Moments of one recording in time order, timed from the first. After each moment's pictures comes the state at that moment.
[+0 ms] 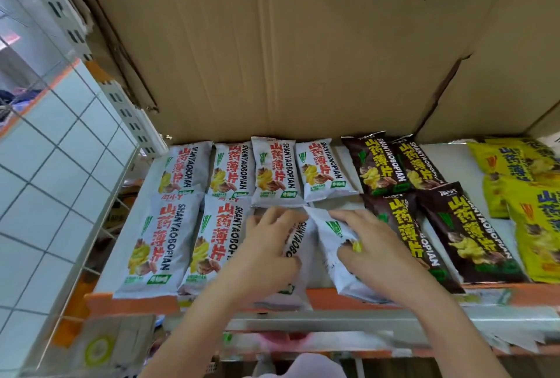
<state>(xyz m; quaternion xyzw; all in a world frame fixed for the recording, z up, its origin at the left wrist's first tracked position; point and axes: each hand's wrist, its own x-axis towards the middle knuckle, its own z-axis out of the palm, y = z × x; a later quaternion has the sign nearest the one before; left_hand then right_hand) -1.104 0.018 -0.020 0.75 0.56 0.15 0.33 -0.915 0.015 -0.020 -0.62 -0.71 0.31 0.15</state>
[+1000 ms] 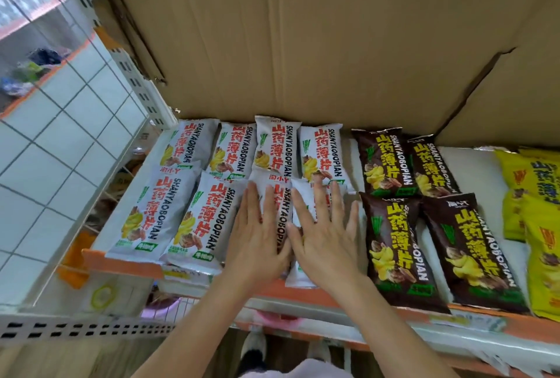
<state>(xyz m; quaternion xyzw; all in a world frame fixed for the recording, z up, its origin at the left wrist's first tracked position) -1.075 0.022 -0.095 0.70 0.69 0.14 0.11 -0.942 0.043 -0.089 -0.59 -0.80 0.08 0.08</state>
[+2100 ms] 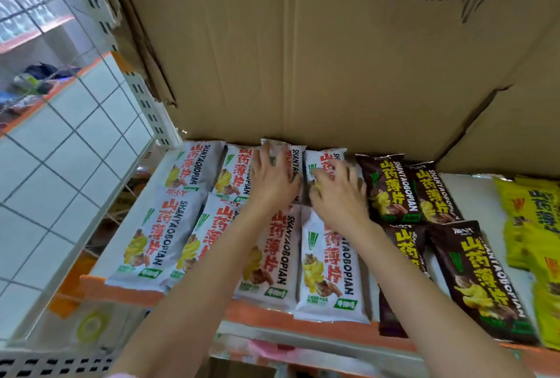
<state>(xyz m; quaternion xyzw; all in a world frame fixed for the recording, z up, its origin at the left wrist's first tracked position) -1.081 0.158 -0.066 0.65 0.71 0.20 0.15 -0.943 0.144 -0.063 -0.62 -0.77 0.07 0.14</state>
